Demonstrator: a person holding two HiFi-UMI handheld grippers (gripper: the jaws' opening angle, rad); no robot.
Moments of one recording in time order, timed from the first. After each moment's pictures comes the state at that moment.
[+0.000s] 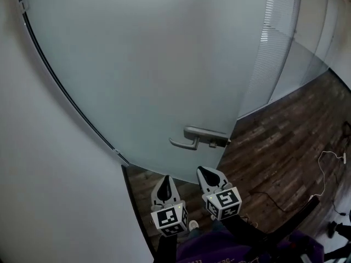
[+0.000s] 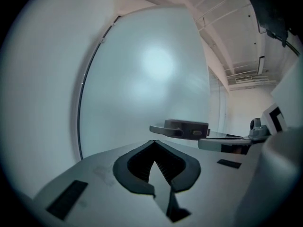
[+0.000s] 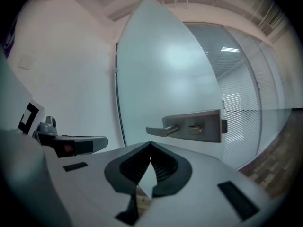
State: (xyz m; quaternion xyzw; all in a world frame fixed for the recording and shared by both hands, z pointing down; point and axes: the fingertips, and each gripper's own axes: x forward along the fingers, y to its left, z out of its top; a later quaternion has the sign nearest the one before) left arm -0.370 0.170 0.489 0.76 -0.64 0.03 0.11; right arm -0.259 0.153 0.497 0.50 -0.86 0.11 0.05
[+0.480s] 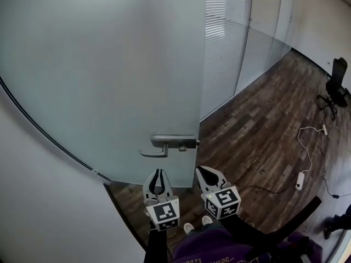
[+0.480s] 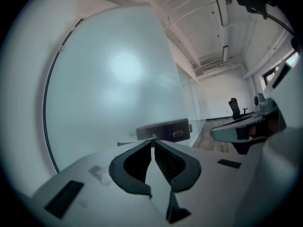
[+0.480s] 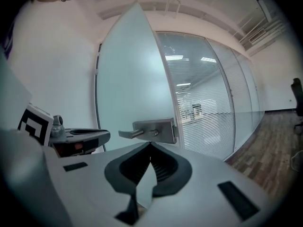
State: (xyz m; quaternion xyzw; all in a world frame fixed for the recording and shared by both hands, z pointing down) left arm -0.298 0.130 0.479 0.84 -0.53 0.11 -0.04; right arm -0.176 0.163 0.494 0.60 -0.79 0.12 0.03
